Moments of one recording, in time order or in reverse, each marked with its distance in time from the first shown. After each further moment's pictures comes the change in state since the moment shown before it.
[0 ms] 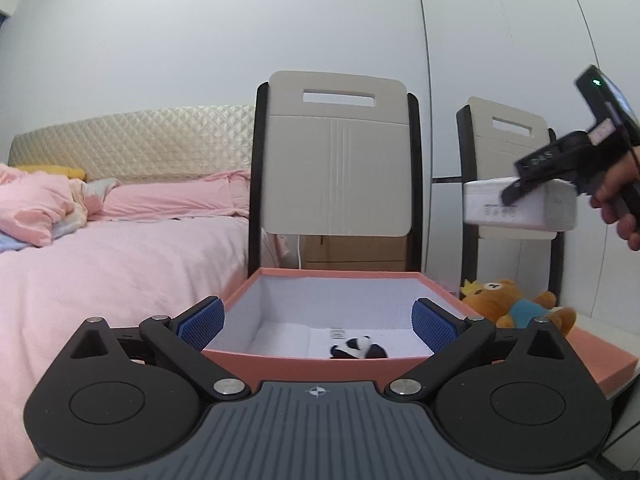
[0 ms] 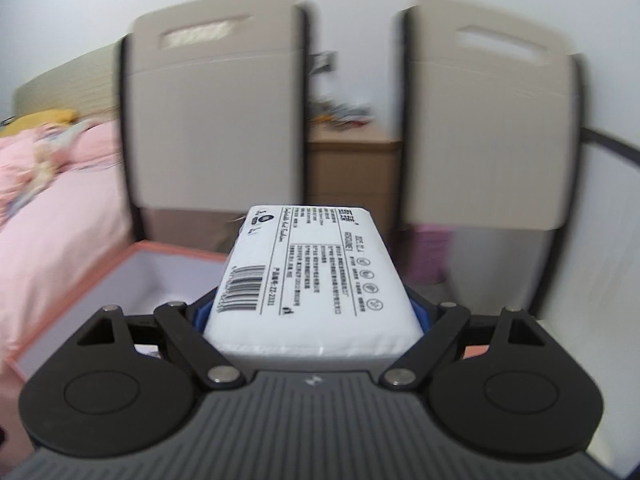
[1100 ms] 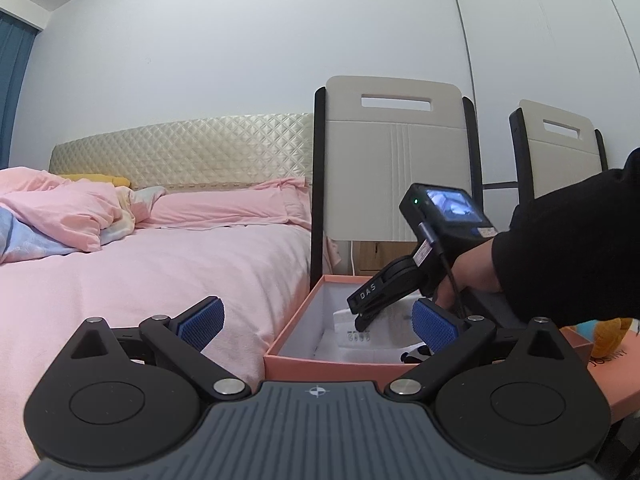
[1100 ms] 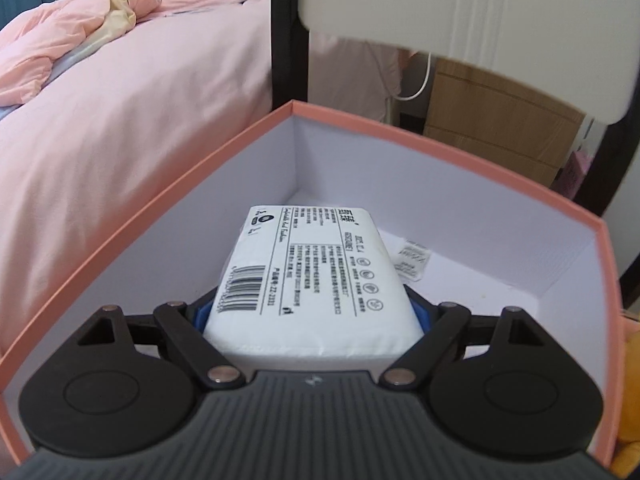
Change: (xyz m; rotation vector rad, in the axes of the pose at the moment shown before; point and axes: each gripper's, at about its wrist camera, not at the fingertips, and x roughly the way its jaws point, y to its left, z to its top) left arm 0.004 0.028 -0.006 -0.004 -0.027 0.143; right arm 0.224 0.193 -0.041 -0.177 0.358 0.227
